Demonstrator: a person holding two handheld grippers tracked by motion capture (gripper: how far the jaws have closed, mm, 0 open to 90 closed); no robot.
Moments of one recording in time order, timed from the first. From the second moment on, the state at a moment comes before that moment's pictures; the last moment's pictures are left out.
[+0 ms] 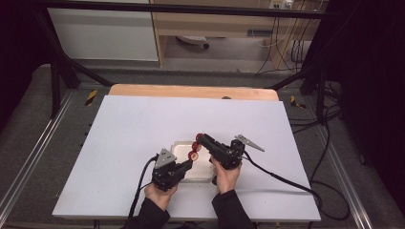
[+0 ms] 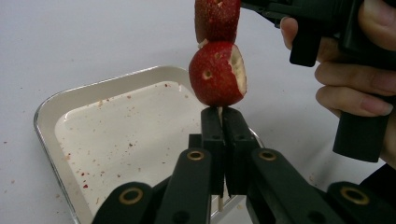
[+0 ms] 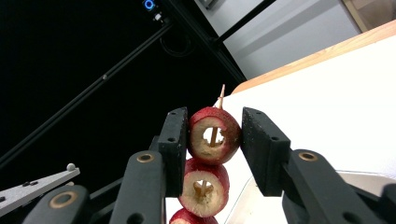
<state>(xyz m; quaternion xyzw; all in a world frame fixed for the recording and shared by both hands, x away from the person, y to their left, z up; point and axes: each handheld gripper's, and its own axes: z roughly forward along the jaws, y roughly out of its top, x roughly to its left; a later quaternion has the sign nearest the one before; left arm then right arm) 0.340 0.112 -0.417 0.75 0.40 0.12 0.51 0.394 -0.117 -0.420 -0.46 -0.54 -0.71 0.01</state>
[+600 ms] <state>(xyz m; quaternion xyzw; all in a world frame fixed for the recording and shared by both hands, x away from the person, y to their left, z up) 0.341 0.133 -0.421 0.76 0.40 0.13 0.49 0.390 -0.143 -0.408 -0.43 -0.68 -0.60 -0.05</state>
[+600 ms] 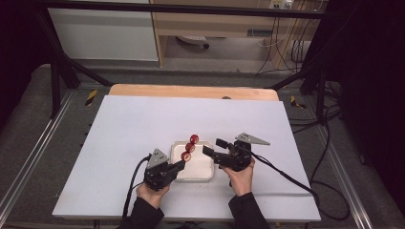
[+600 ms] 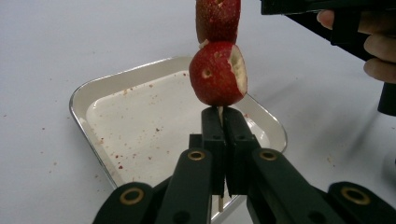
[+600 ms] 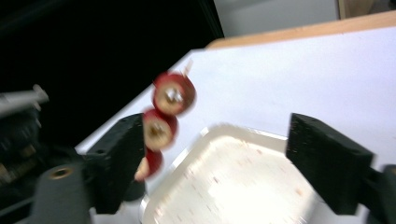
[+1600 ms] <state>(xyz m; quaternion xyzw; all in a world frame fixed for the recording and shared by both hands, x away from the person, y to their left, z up) 0.364 0.157 -0.399 0.83 0.35 0.12 0.42 0.367 -0.227 -0.449 -0.40 -0.79 -0.45 -0.11</state>
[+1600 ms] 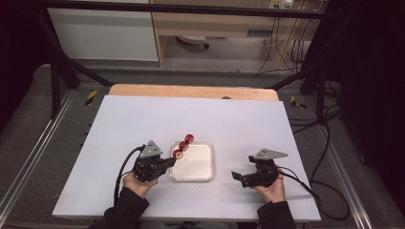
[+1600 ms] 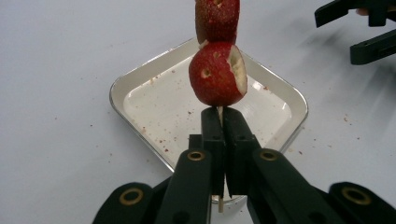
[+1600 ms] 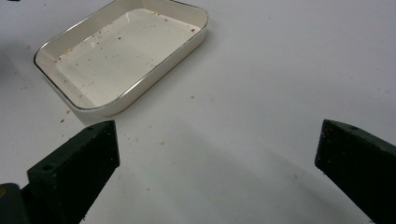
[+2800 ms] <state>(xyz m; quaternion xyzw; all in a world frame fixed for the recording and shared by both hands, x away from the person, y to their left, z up) 0.397 0.118 -0.427 0.87 0.38 0.08 0.29 0.352 -0.253 -0.459 -0.41 -0.79 -0.45 -0.11</state>
